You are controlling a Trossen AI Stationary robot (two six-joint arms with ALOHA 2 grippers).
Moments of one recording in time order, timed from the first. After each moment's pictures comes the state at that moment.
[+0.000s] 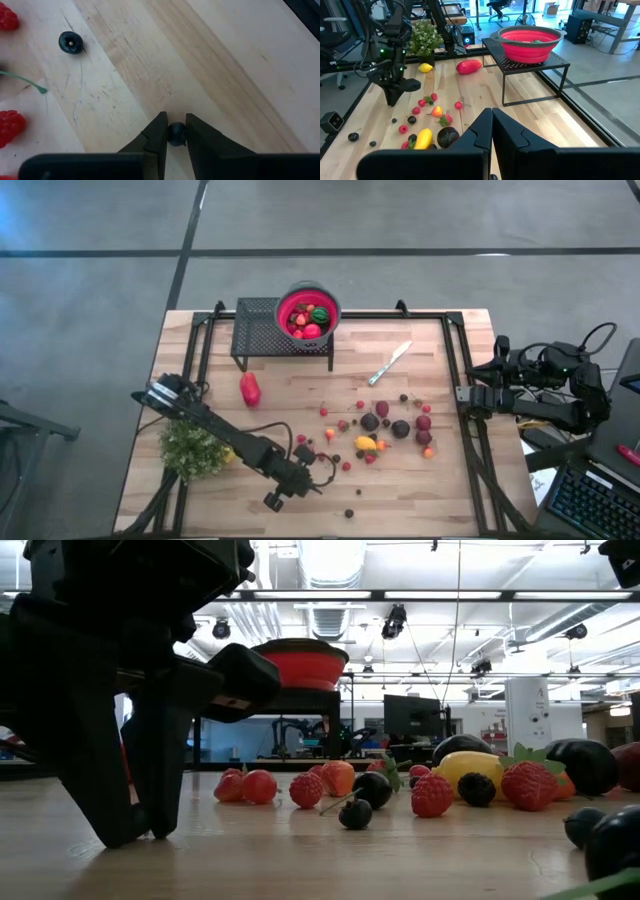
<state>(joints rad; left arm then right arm) -0.51 1.90 1.11 -0.20 0.07 0.05 -0.23 0.06 0.85 -1.04 -0.08 0.05</state>
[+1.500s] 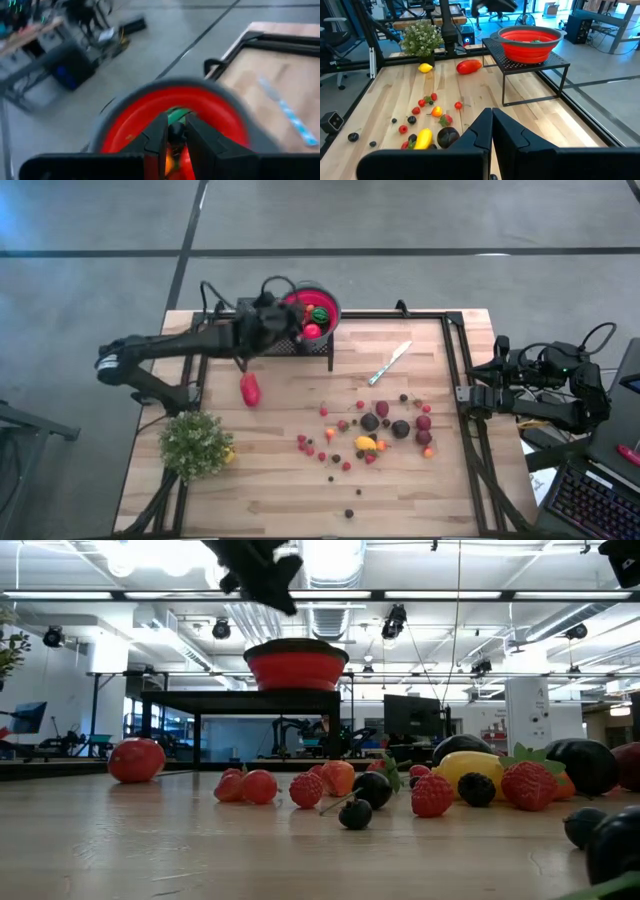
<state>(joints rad) 0.25 1.37 1.24 -0.28 -0.59 0.04 -0.23 0.06 0.85 -1.04 -0.08 0.05</state>
